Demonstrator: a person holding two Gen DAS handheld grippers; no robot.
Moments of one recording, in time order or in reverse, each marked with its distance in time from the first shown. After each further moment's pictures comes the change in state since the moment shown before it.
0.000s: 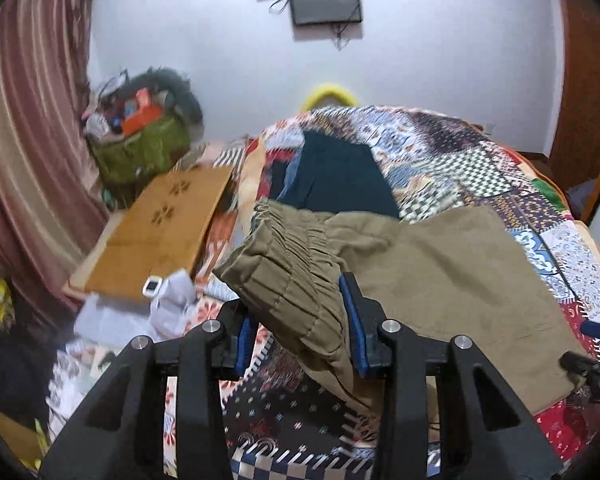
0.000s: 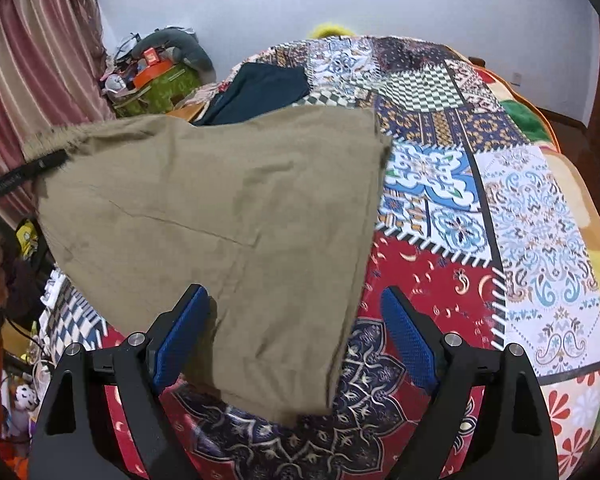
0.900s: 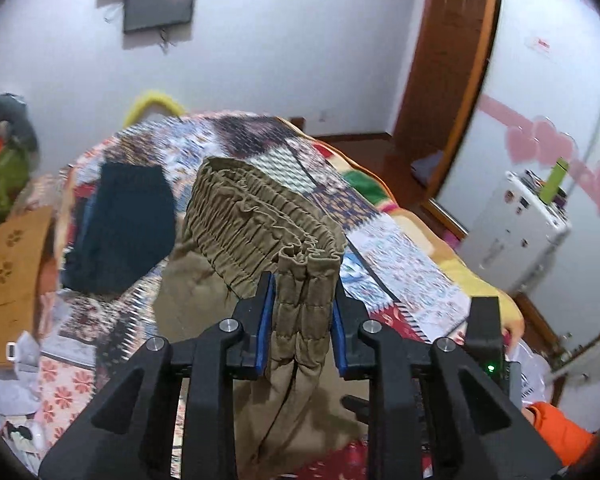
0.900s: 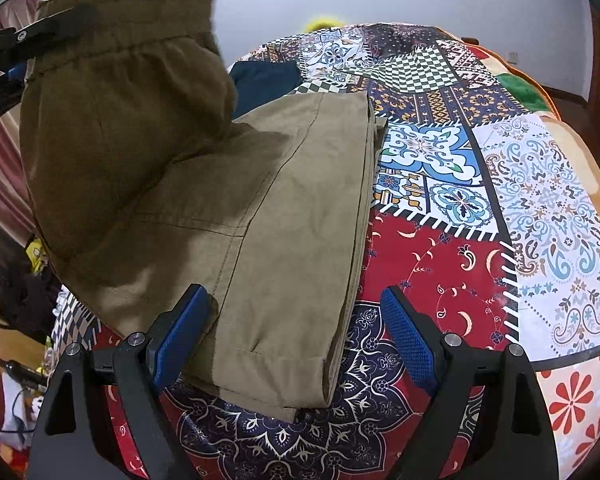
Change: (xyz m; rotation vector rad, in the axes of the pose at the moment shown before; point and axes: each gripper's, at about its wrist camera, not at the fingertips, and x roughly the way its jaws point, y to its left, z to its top) left arm -0.034 -0.144 0.049 0.166 0.067 -0.604; right arm 0.003 -0.011 -0.009 0.070 -0.001 0.048
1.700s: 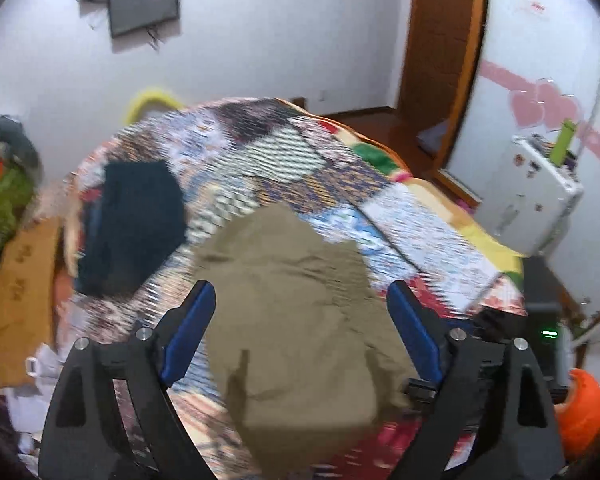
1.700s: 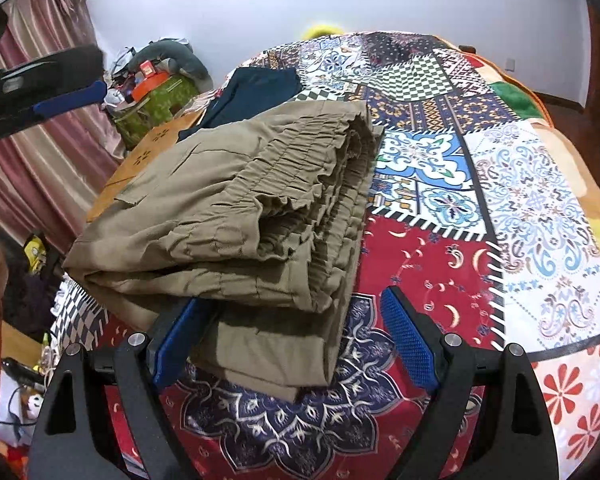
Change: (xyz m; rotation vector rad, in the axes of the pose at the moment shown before) left arm 0.010 0.013 -0.005 0.095 0.038 0.108; right arm -0.015 0.003 -0.005 -0.013 -0.025 -0.022
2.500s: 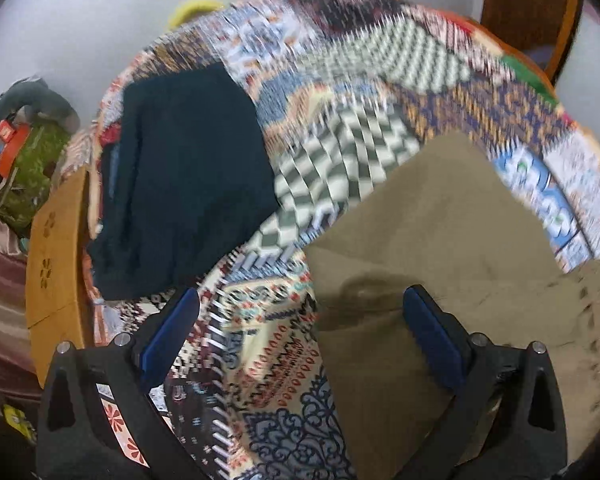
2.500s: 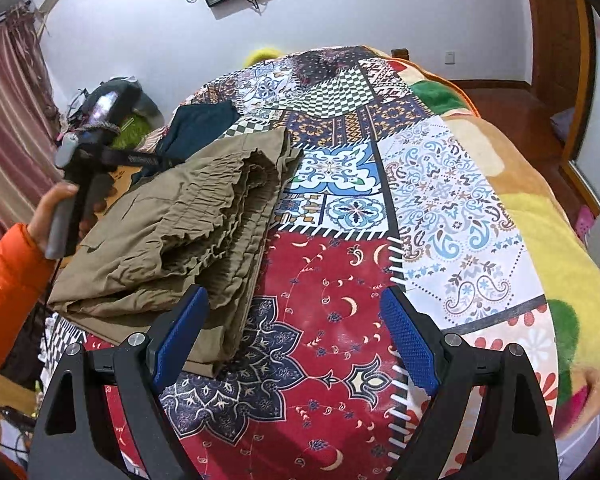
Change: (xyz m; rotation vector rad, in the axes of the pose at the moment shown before) left arm 0.210 0.101 0.013 -0.008 0.401 0.219; right arm -0.039 -0.042 -0.001 0.145 -0.077 -0.131
